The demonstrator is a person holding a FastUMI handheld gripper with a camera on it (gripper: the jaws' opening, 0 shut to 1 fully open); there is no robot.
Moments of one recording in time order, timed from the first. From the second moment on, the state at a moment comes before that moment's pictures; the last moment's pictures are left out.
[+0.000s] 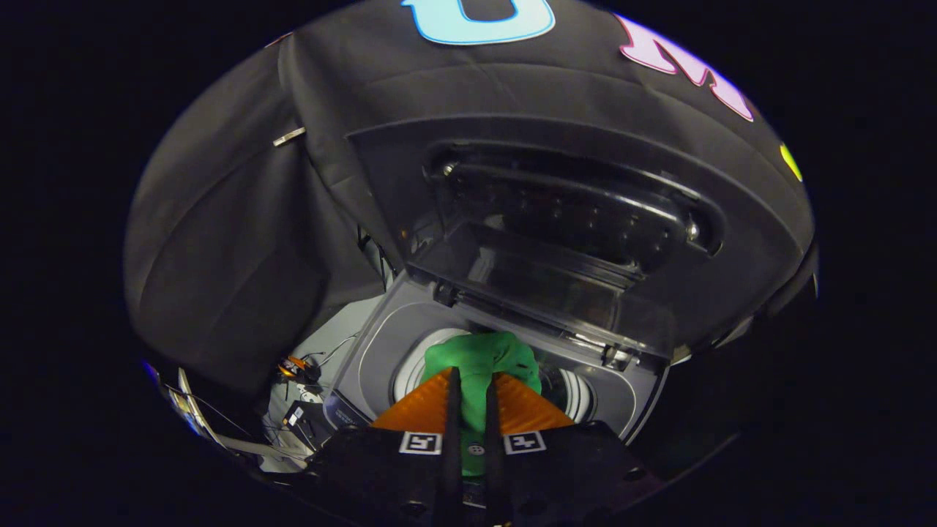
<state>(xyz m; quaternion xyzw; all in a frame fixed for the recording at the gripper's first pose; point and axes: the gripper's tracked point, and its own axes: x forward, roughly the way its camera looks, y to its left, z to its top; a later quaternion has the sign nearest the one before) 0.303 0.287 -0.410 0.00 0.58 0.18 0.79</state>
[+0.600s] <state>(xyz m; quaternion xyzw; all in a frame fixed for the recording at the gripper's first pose) 0.327 0.313 -0.365 0.03 0.50 0.24 0.83</state>
